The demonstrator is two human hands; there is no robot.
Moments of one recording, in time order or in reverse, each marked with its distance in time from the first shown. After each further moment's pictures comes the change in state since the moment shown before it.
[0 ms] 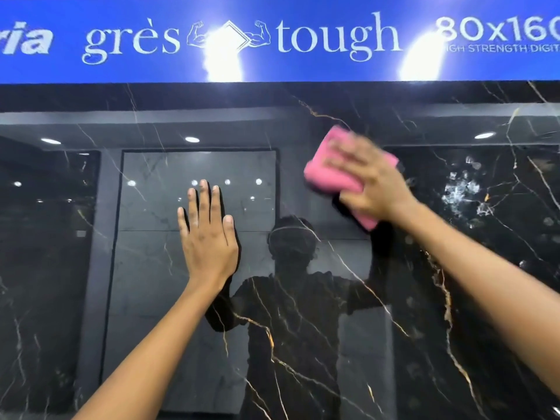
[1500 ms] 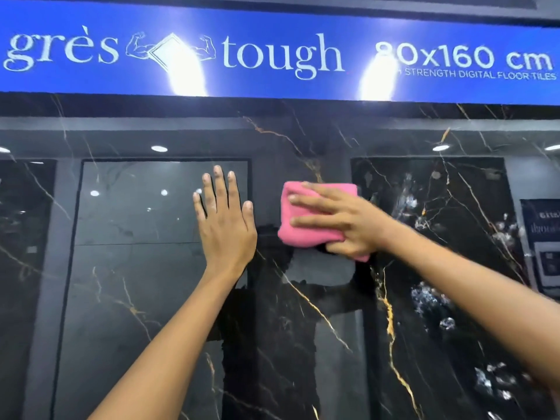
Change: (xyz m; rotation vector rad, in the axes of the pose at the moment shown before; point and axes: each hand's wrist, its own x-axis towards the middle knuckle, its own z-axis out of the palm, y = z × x) left_hand 0.027 0.119 0.034 0.026 -0.020 0.068; right_hand -0.045 0.038 -0.023 0.016 -0.253 -0.410
